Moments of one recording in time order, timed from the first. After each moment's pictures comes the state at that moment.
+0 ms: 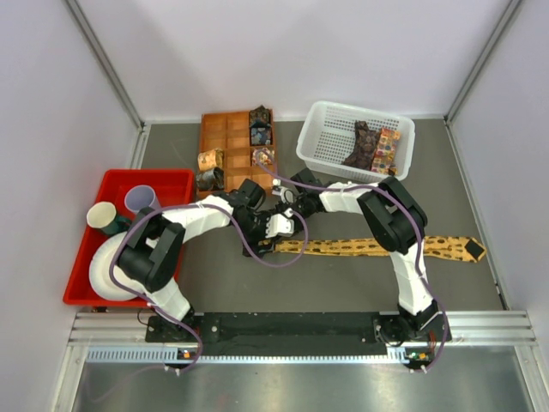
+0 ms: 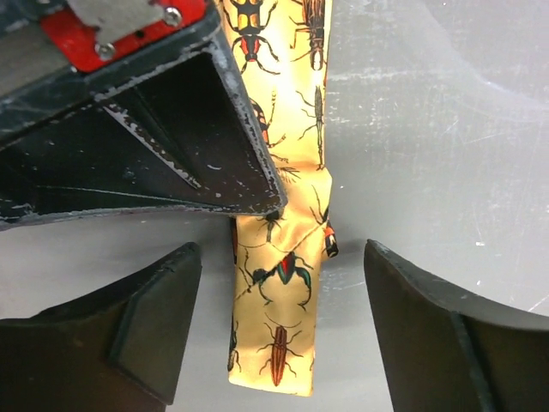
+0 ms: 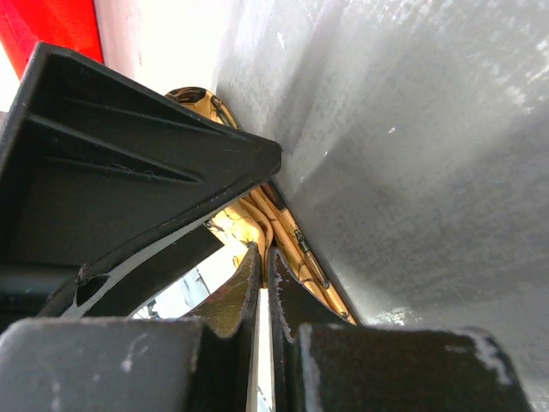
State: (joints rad) left arm -0.56 1.69 0.98 -0.57 0.47 0.97; right arm 0.65 2.13 1.32 -0.26 -0.86 0.44
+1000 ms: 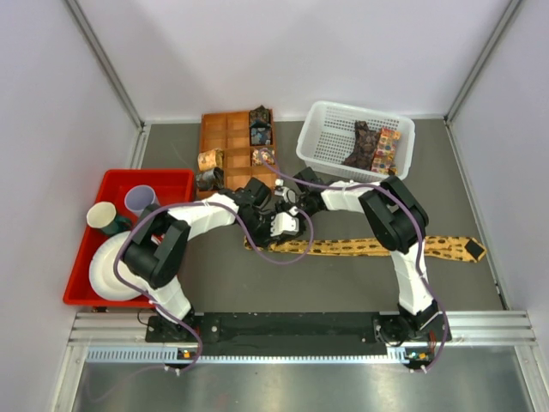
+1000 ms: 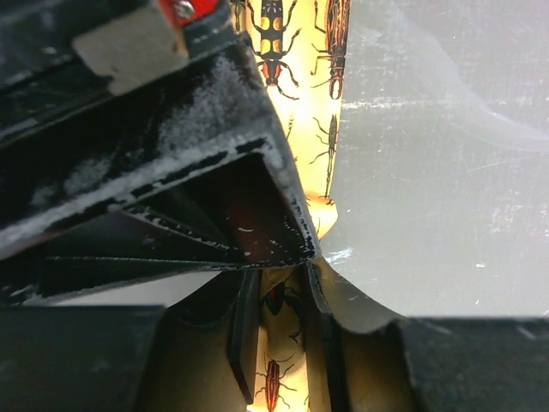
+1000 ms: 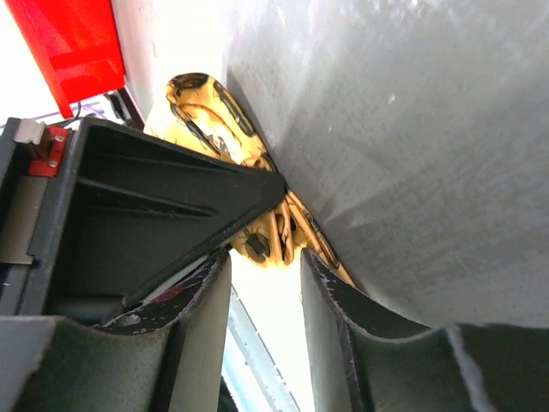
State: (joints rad) left arm -0.59 1.73 1.03 -0.58 0.45 0.92; right arm 0.64 2.13 1.32 -0.30 -0.91 0.47
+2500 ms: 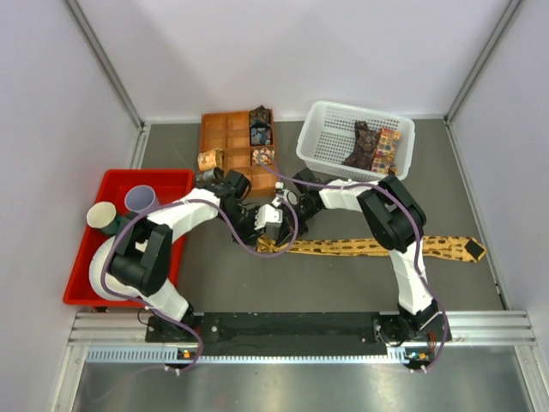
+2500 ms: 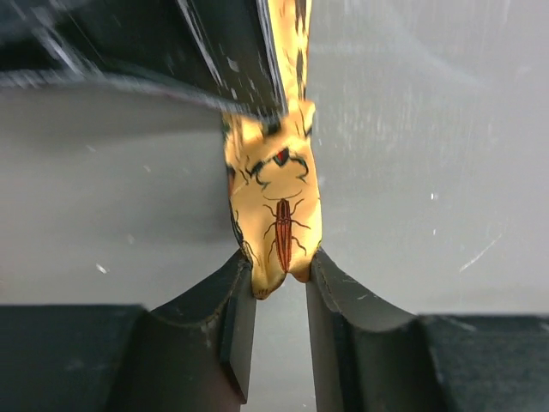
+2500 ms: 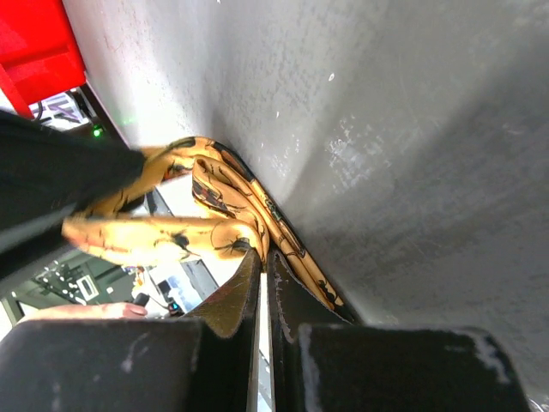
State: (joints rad) left arm -0.45 1.63 1.03 -0.74 0.59 1.03; right arm 0.64 2.15 1.36 -0.41 -0.84 0.41
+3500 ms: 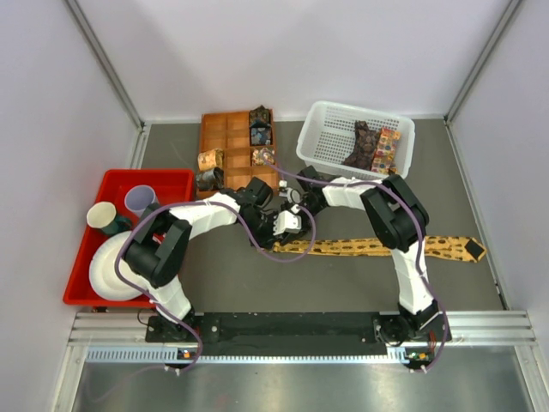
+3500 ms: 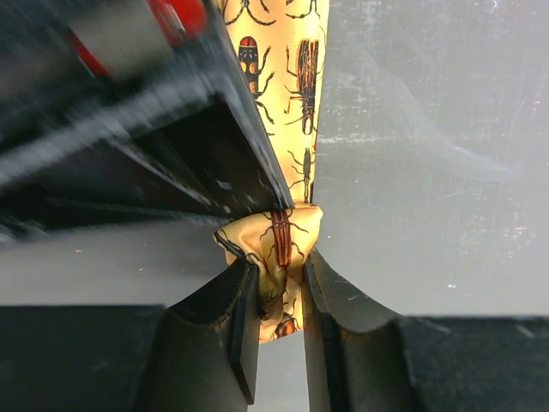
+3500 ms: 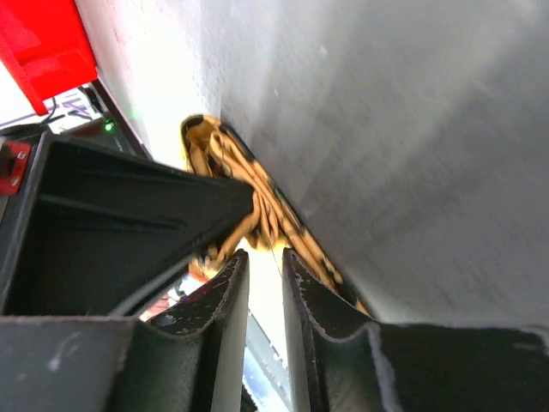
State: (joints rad) left arm -0.60 1.74 1.04 -0.57 0.52 0.88; right arm 0.62 2.15 1.36 -0.45 -0.87 0.41
